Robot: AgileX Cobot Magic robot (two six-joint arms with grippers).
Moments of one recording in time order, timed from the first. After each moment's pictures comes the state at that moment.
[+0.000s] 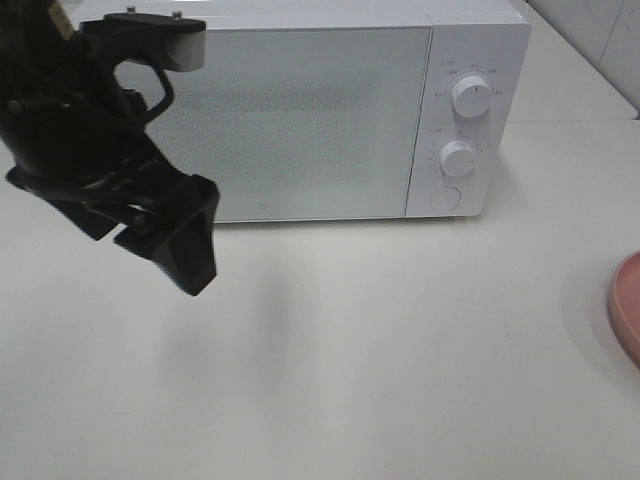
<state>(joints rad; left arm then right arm) -0.64 1.56 -1.26 -0.17 1.17 0.07 -0.01 0.00 -0.50 0.01 1.05 -0.02</state>
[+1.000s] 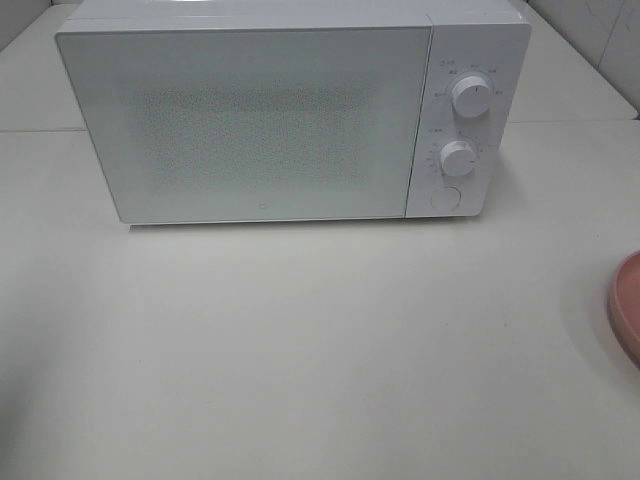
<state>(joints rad) 0.05 0.89 -0.74 -0.04 1.20 0.17 -0.01 0.00 -0.50 0.01 1.05 -0.02</state>
